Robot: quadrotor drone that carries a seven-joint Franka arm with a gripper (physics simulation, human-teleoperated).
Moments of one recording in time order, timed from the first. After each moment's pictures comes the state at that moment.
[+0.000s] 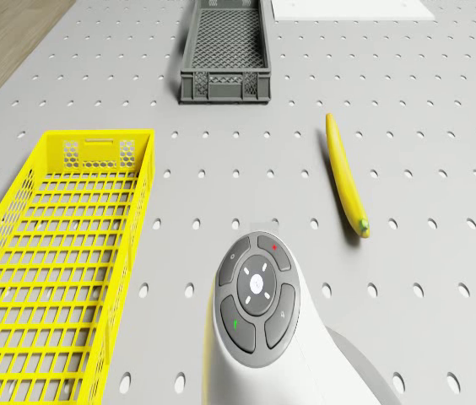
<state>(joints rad) -1.14 -1.49 1.11 -2.80 -2.03 1.64 1.62</state>
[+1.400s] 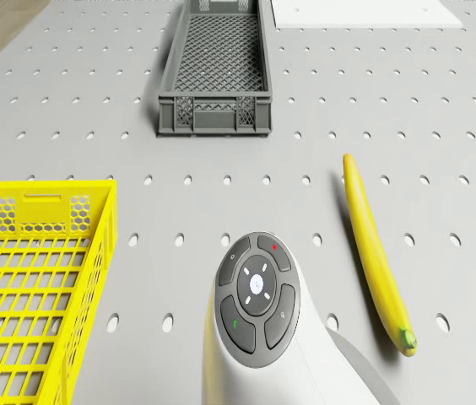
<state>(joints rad) -1.14 -1.48 1.11 -2.80 -2.04 1.63 1.62</state>
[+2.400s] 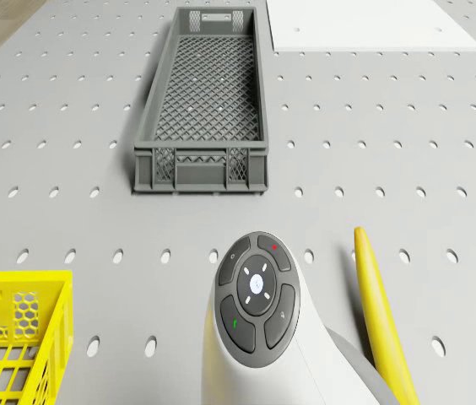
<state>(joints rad) -1.14 -1.47 1.11 -2.80 -2.04 1.63 1.62</state>
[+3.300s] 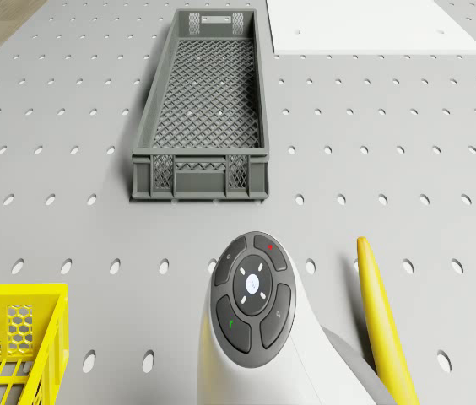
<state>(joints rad) -1.14 -1.46 1.11 -2.80 -2.04 1.62 1.62</state>
